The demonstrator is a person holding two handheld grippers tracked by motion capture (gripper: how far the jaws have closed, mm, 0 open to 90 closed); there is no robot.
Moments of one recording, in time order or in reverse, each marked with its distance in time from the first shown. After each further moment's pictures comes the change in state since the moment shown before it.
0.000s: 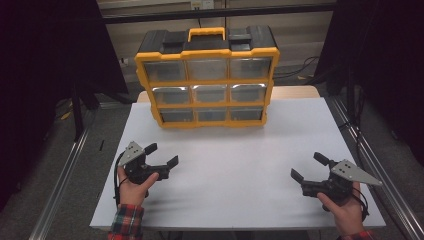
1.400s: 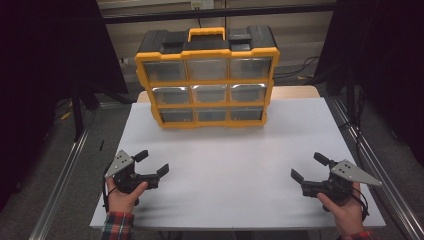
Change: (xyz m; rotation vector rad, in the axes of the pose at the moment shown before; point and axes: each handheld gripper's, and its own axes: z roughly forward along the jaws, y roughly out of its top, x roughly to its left) left arm 0.008 -0.015 -0.029 -0.020 0.000 0.017; right arm 0.000 0.000 0.000 0.001 -0.004 -0.006
